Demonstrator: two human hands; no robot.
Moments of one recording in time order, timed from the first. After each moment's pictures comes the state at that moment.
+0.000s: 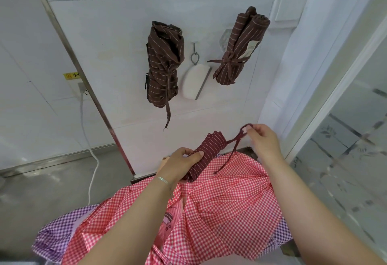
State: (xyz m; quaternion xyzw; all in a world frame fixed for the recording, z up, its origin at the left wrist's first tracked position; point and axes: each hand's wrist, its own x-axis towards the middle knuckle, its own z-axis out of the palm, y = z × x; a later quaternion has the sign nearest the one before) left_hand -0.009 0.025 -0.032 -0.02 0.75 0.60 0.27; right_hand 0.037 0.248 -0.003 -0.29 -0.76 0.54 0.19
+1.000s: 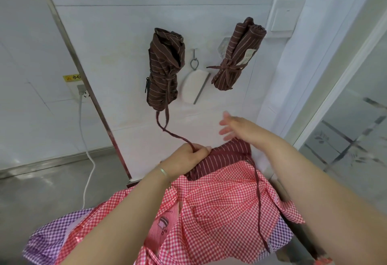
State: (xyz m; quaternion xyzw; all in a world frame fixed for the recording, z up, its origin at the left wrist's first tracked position) left_hand -0.007 0.034 0.012 0.23 0.77 0.53 0.28; right_hand 0.016 0.234 0.060 -0.11 -0.87 0.46 -0.10
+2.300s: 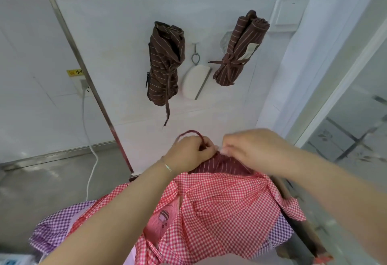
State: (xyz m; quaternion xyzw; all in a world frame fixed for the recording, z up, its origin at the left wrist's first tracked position) left_hand 0.000 0.040 0.027 0.31 0.88 0.34 0.12; right_hand 0.089 0.206 0.103 0.14 -0.99 0.04 -0.03
